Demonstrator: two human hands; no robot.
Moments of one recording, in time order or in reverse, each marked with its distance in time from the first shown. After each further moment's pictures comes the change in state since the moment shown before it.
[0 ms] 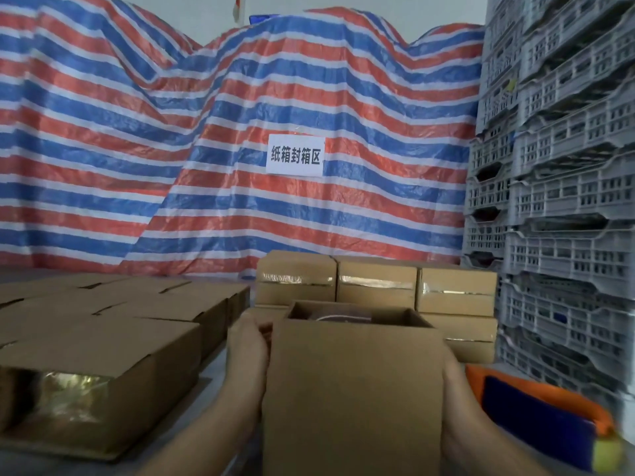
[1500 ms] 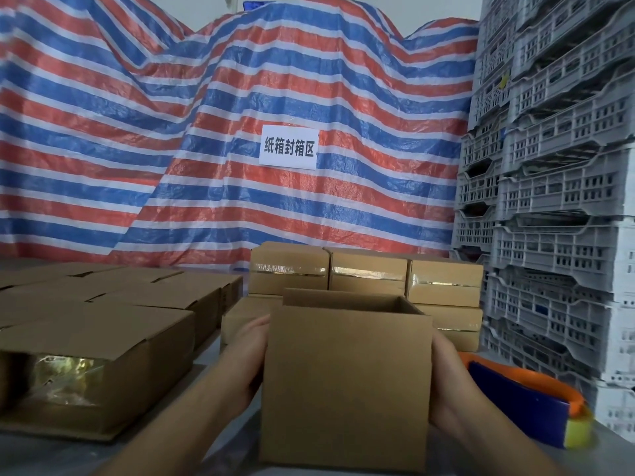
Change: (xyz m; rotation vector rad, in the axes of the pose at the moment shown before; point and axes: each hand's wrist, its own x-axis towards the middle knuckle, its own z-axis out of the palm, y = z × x) left_hand -0.001 -0.004 -0.012 0.161 -0.298 0.001; right_hand -0.001 -0.017 -0.018 -0.013 -0.092 -0.053
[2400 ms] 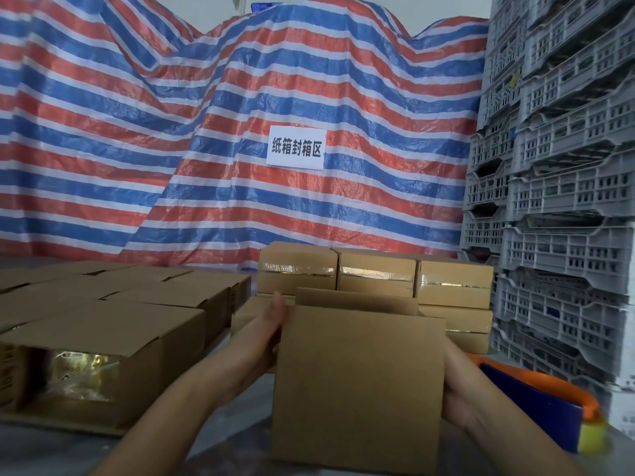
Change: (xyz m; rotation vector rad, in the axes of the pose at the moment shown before) left_hand -0.011 0.016 -0.014 0.194 -0.243 0.173; right_hand -0.003 -0.007 0.002 -0.173 -0.128 0.023
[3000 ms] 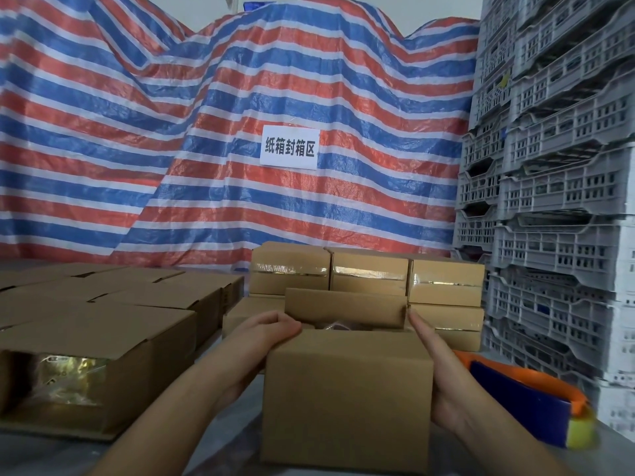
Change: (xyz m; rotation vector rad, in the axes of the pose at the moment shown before) left_hand 0.016 -0.008 0.001 0.104 0.070 -0.141; right_hand 0.005 0.005 -0.004 0.072 0.062 0.033
